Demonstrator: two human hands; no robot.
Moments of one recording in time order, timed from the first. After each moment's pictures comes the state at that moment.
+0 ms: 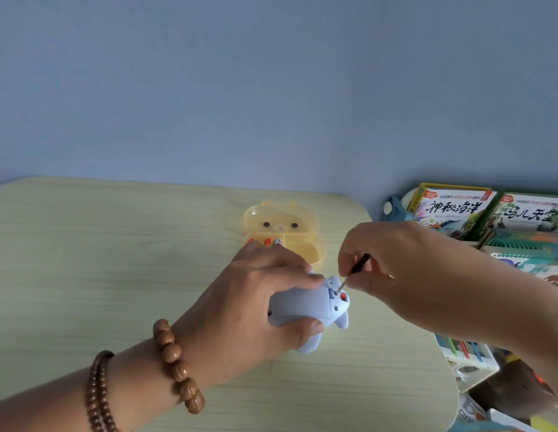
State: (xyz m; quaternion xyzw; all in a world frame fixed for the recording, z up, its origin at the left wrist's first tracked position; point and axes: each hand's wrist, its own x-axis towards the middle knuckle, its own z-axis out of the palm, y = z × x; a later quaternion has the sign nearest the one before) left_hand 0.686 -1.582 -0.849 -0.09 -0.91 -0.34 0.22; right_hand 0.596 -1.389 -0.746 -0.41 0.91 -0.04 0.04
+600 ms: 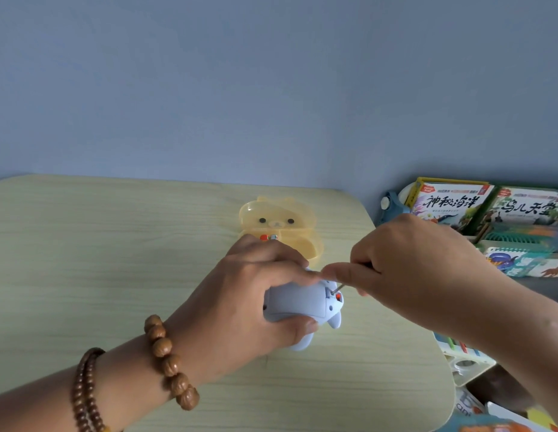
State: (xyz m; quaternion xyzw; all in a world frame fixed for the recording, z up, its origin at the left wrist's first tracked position) left_hand 0.685 -1.581 -0.845 -0.09 -0.92 -0.32 0.21; right_hand 0.596 -1.394 -0.753 -0.35 0.94 0.01 -0.02
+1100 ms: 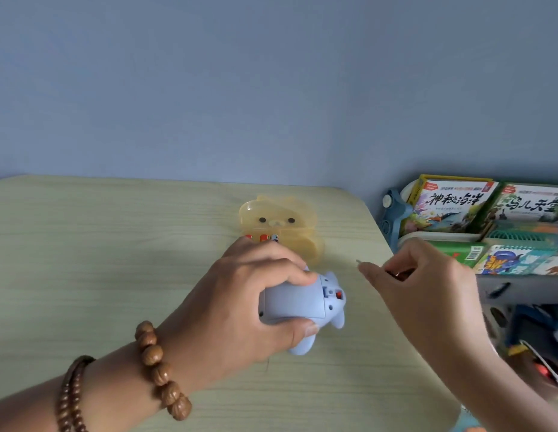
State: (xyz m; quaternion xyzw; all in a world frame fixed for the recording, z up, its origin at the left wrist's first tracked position) left_hand 0.687 -1.583 -0.845 -0.08 -0.92 -0.31 0.21; right_hand 0.577 -1.372 -0.836 -0.11 0.93 -0.33 -0.15
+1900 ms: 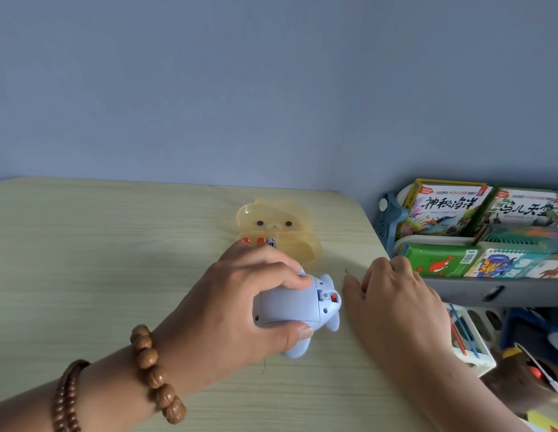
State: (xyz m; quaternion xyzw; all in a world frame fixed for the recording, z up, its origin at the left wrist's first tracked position) left_hand 0.689 -1.584 -0.846 -0.08 -0.92 -0.33 0.21; right_hand 0.588 -1.394 -0.848 -0.12 0.99 -0.08 -0.06
